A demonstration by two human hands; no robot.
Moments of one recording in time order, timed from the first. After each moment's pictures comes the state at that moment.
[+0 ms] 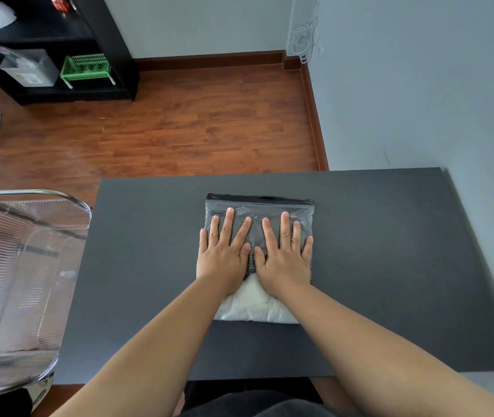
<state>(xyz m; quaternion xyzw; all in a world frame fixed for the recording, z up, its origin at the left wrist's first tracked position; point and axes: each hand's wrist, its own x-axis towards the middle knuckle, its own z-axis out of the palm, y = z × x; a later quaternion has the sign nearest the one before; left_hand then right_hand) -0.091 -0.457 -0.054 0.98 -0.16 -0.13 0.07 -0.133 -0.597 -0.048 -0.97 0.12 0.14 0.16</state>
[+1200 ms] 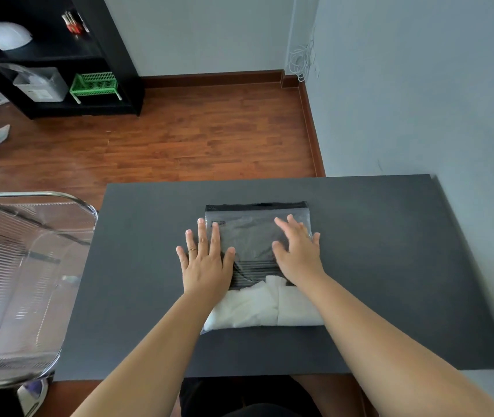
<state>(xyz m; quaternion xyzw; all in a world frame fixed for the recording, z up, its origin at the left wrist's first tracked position) -0.113 -0.435 -0.035 0.98 -0.03 -0.15 0.12 -0.130 -0.632 -0.014 -0.92 0.14 0.08 0.36</state>
